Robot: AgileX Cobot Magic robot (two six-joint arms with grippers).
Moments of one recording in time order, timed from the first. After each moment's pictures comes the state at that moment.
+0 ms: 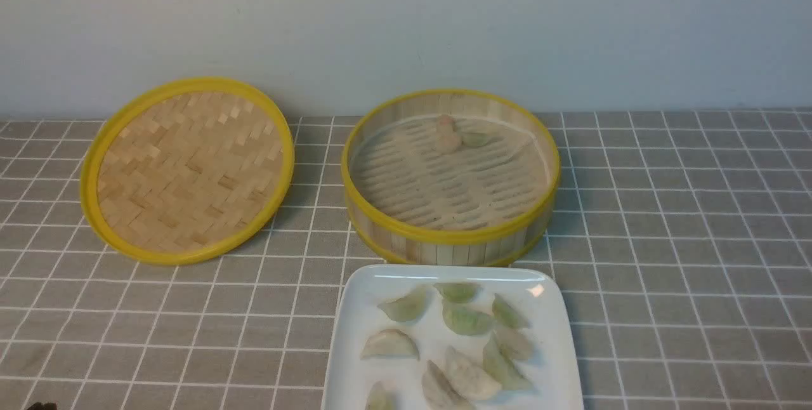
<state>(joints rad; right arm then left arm) 0.07 -0.01 0.02 -0.13 0.39 0.10 -0.04 -0.01 0.03 -0.09 0.37 0.08</state>
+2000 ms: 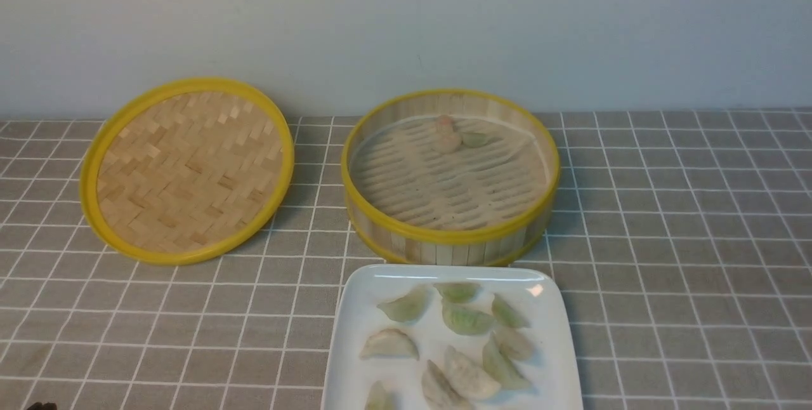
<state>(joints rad) 0.07 0.32 -0.37 0.23 0.28 0.24 -0.04 -0.01 0.03 -0.09 0.37 0.08</state>
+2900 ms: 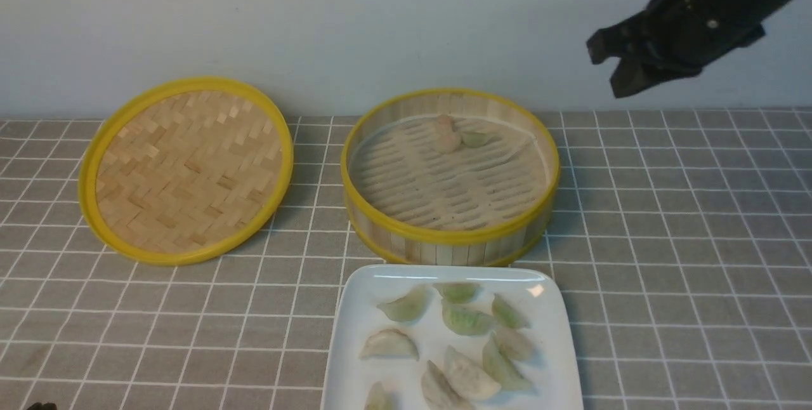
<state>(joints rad) 0.23 1.87 -1.82 0.14 1.18 -0.01 -0.04 -0.01 0.03 -0.09 0.37 0.08</state>
